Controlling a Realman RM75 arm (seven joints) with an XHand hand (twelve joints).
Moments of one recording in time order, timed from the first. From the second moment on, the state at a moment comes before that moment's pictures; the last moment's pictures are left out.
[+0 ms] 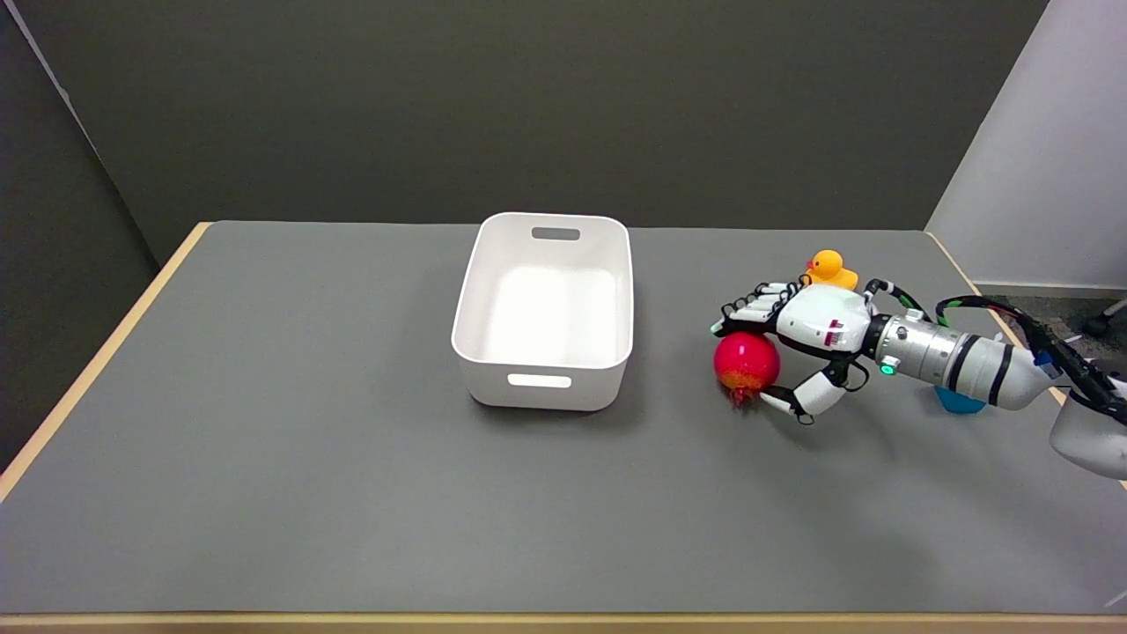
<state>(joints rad) 0.05 -0.61 -1.73 0.99 -0.46 0.81 1.20</state>
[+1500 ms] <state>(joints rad) 0.05 -0.65 -1.55 1.02 -0.37 0.85 1.19</state>
